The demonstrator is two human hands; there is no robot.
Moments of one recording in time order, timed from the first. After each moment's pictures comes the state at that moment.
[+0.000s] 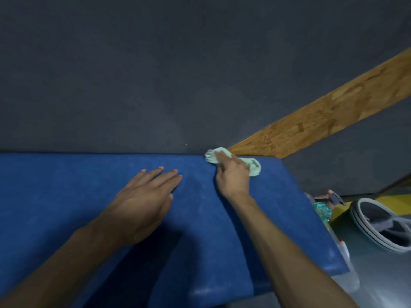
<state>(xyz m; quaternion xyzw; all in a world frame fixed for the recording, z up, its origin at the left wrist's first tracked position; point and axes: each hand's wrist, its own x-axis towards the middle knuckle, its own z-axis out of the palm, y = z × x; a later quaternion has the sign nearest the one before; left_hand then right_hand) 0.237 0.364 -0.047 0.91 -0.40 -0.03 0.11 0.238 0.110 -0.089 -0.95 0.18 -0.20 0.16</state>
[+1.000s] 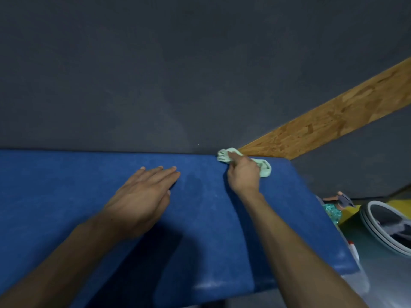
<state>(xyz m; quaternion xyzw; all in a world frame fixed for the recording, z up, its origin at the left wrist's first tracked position) 0.237 0.396 -0.035 0.92 -0.37 -0.04 0.11 0.244 0.119 -0.077 -0.95 0.22 -0.18 0.15</state>
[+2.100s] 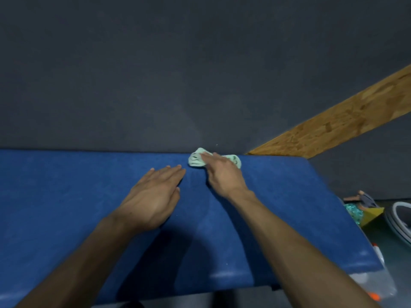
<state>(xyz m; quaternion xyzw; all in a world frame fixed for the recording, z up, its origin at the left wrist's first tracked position) 0.233 0.426 -0.034 0.93 -0.34 -0.05 0.14 0.254 0.197 -0.077 -0.98 0.01 -0.10 0.14</state>
